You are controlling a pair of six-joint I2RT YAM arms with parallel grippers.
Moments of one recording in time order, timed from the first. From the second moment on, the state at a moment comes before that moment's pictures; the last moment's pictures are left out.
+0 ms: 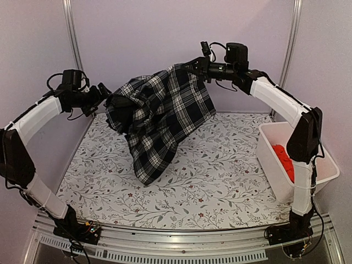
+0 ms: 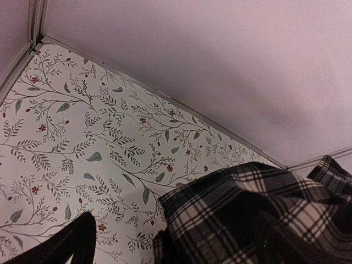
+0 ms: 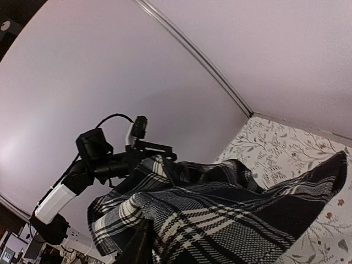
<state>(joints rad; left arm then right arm) -0.08 1.54 1.42 -0.45 0.19 -0.65 0.53 2.12 2.26 -0.10 -0.72 0.75</state>
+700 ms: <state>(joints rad) -0.36 1.68 1.43 -0.53 0.35 -0.40 0.45 1.97 1.72 -0.77 -0.45 0.26</state>
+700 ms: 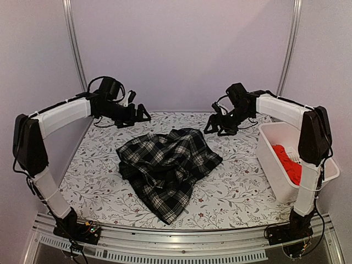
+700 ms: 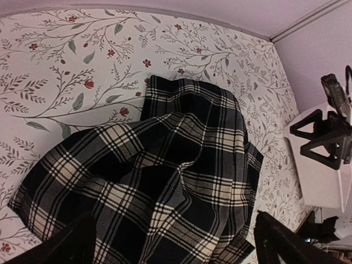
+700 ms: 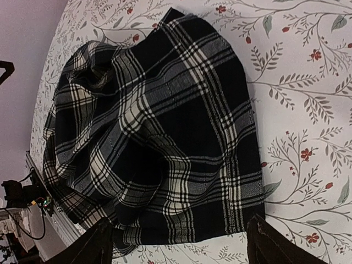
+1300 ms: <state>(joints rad) -0.57 2.14 1.82 -0.77 0.25 -0.26 0.47 1.99 1.39 -0.82 -0.38 0.36</state>
